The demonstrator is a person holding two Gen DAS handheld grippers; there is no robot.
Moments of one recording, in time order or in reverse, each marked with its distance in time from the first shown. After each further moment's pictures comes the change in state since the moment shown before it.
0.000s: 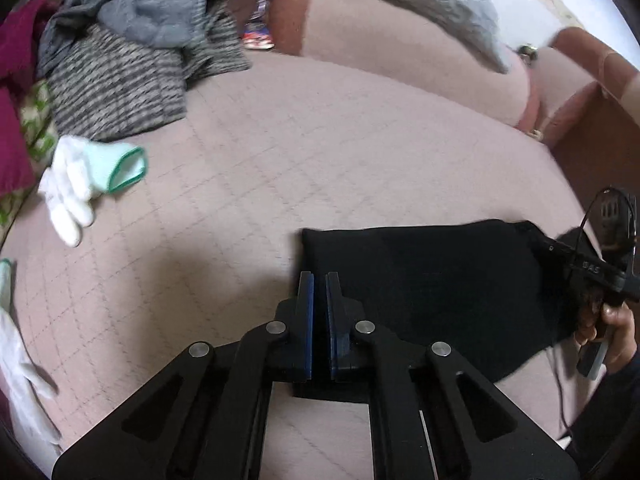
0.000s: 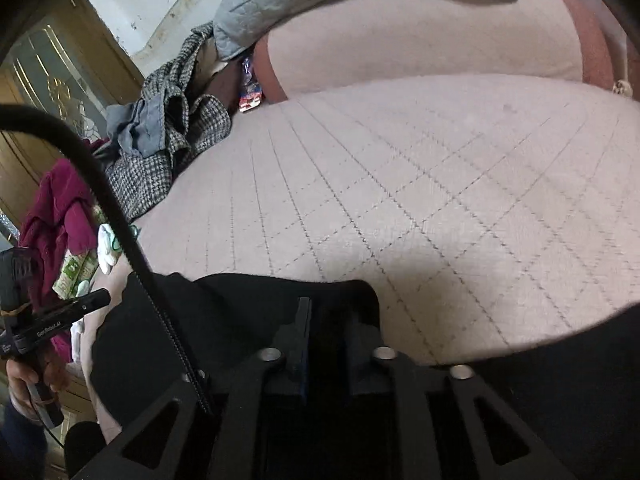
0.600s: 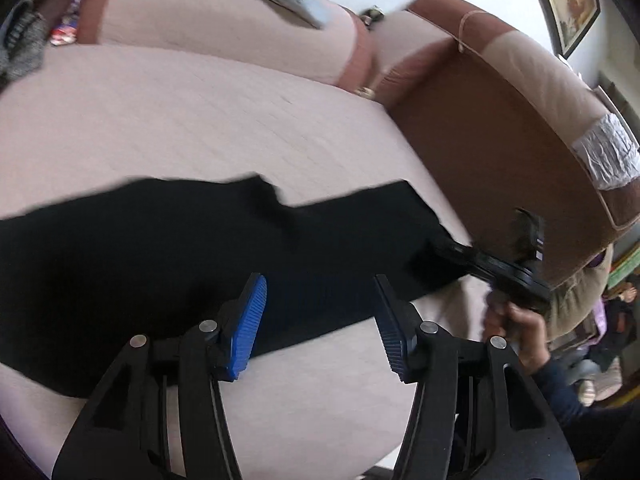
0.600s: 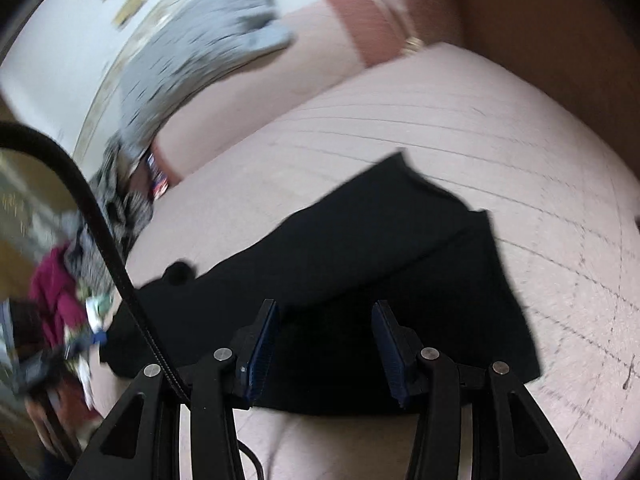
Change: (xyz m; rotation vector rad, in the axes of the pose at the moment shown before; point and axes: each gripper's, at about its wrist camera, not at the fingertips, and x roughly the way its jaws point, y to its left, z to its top) left arm -0.004 -0.196 -0.021 0.088 0.104 -0.524; right arm -0.170 -0.144 -0.088 0.393 -0.157 -0.175
